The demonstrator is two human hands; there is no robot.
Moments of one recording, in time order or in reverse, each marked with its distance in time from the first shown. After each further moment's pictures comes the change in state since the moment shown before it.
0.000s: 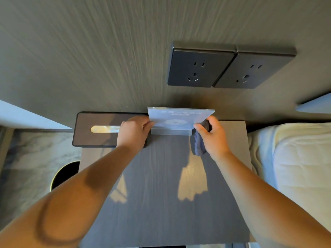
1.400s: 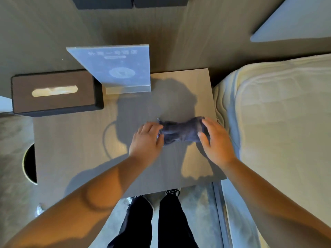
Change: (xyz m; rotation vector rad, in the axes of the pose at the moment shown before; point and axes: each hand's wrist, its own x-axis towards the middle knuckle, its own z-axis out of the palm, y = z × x) left_hand -0.146 0.074 0.133 0.053 -0.336 0.122; right_hand -0.143 0.136 -0.113 -0.594 -0.038 -0.164
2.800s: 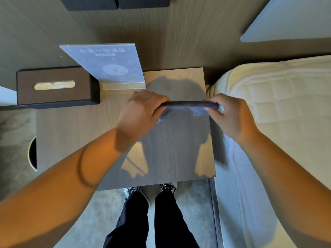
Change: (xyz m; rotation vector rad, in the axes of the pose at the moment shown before) left_hand 0.035 0.064 -0.077 0.109 0.230 0.456; right_hand 0.040 -0.026 -0.117 0.110 0.054 -0.227
